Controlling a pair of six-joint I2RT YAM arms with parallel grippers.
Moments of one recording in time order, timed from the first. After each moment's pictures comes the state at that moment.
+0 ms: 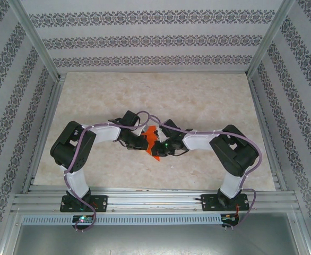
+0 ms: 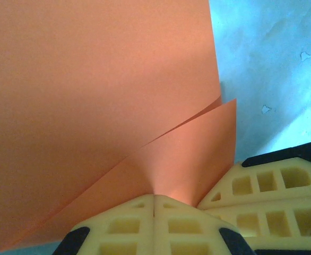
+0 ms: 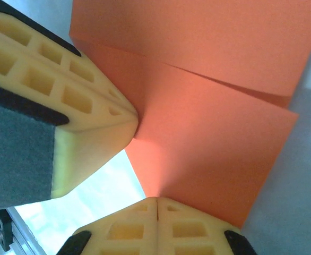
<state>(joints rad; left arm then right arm) -0.49 1.83 0.97 -0.38 0.56 -0.37 0.71 1.78 0.85 -0.15 -0.51 0.62</state>
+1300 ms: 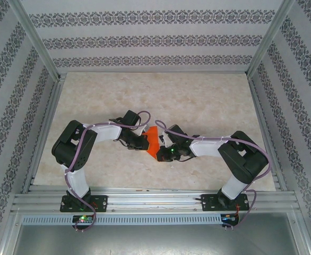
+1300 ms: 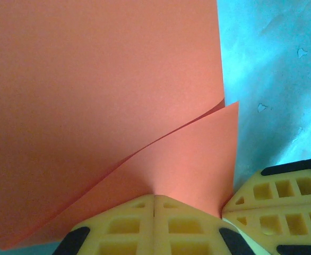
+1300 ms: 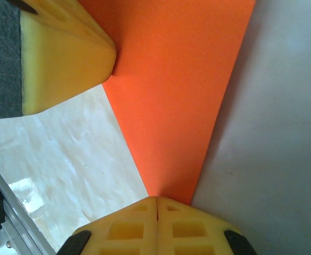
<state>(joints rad) -0.49 1.84 0.99 -0.39 0.58 -0.37 0.71 1.66 0.70 -0.12 -0.51 0.62</state>
